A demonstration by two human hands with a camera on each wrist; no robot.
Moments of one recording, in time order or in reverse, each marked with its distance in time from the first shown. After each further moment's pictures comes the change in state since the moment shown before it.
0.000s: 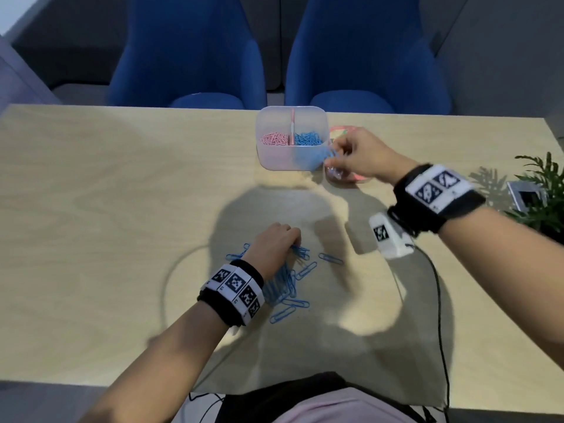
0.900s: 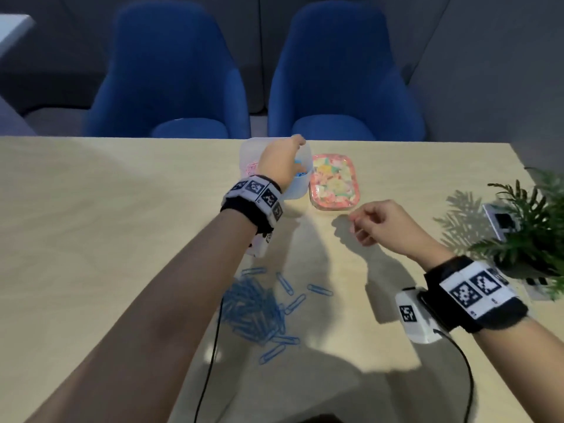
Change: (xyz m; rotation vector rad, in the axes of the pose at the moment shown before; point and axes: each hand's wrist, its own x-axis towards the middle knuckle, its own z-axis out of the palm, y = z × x) left_hand 0.148 0.000 -0.131 -0.261 0.326 -0.115; right_hand -0.066 0.054 -0.002 0.240 0.114 0.200
